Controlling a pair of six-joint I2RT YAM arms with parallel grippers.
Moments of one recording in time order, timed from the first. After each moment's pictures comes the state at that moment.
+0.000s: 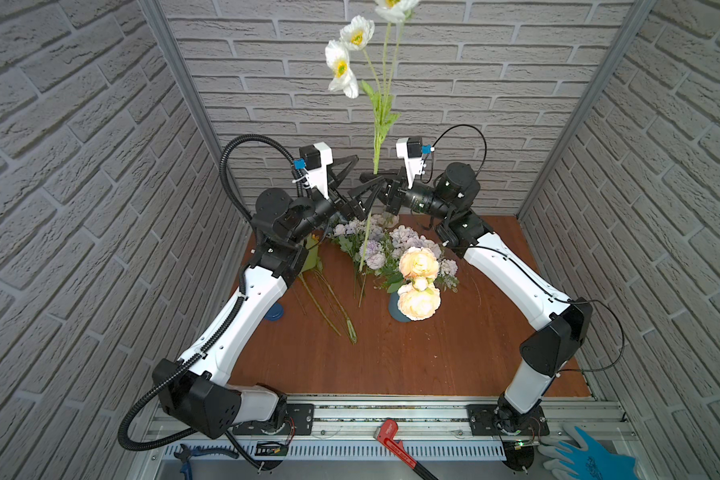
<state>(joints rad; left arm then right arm) -0.42 1.31 1.38 0.39 0.52 -0.29 0.50 1.76 1.85 0.17 -0.64 0.36</state>
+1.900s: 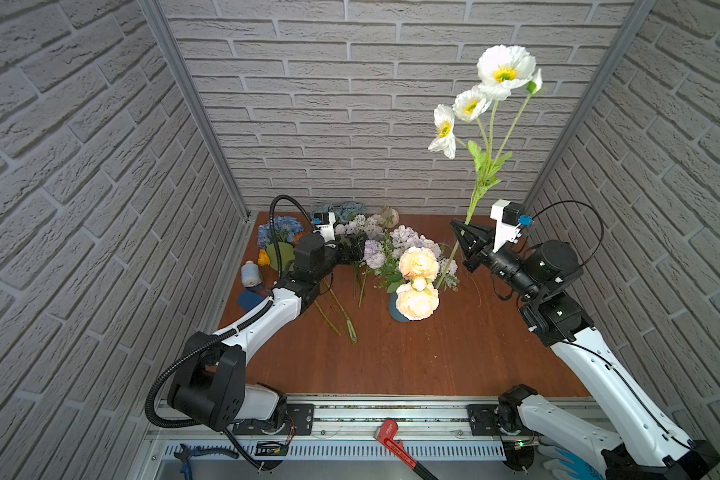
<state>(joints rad) -0.42 1.38 0.89 0.30 0.14 -0.46 0.34 0.94 1.06 0.06 -0.34 0.18</state>
